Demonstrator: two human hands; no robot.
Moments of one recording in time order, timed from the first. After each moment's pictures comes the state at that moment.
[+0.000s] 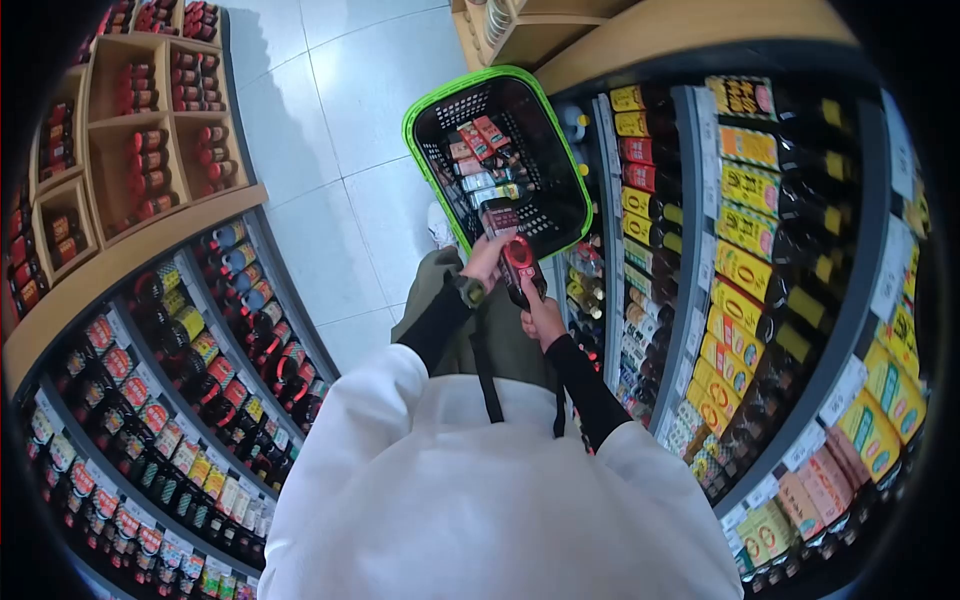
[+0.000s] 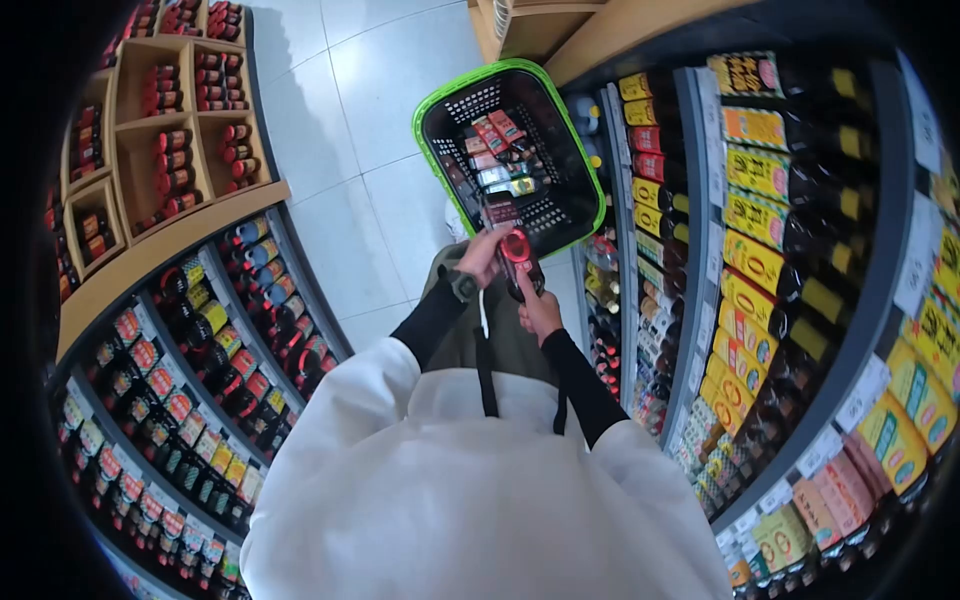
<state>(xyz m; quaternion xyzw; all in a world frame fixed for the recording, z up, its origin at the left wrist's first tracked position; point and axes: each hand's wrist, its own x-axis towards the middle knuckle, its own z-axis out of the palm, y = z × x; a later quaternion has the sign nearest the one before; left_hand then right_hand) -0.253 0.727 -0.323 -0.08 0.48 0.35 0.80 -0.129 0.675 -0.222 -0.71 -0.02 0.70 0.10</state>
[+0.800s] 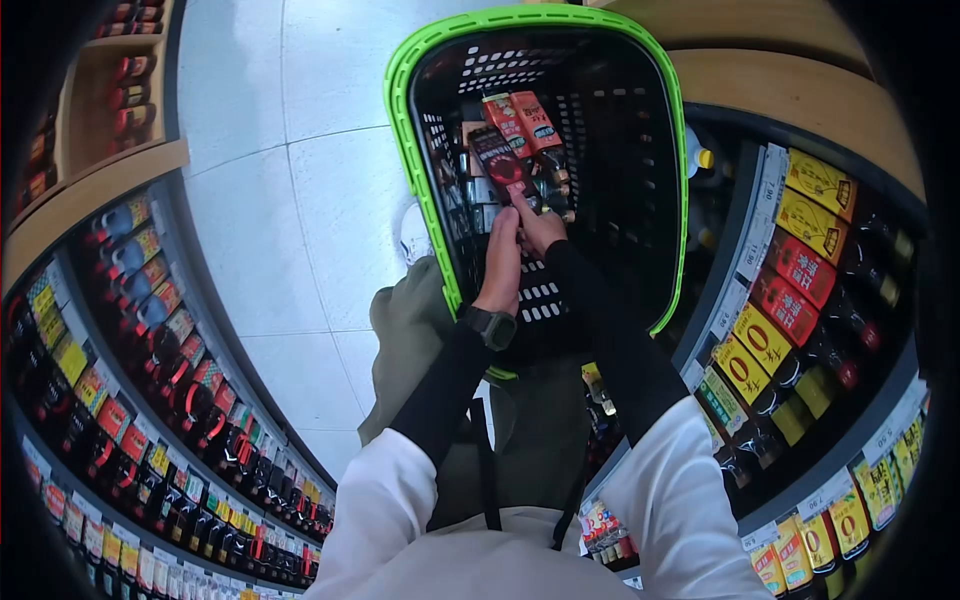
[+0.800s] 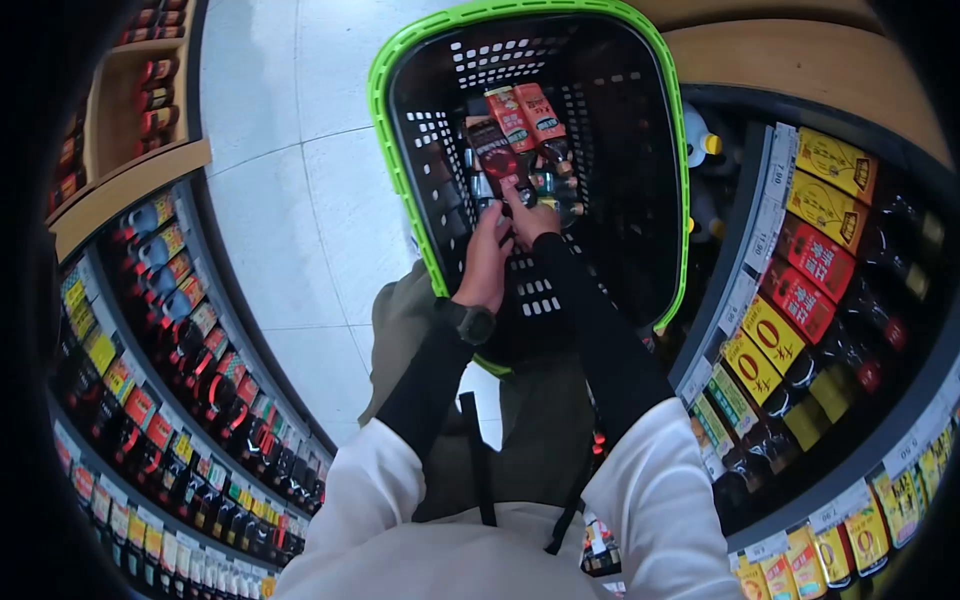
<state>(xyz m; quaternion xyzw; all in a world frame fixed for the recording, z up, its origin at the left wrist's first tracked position) -0.230 0.765 -0.610 -0.09 0.54 0.48 0.68 -0.140 0.826 -0.673 -0.76 -0.28 0.58 -0.10</state>
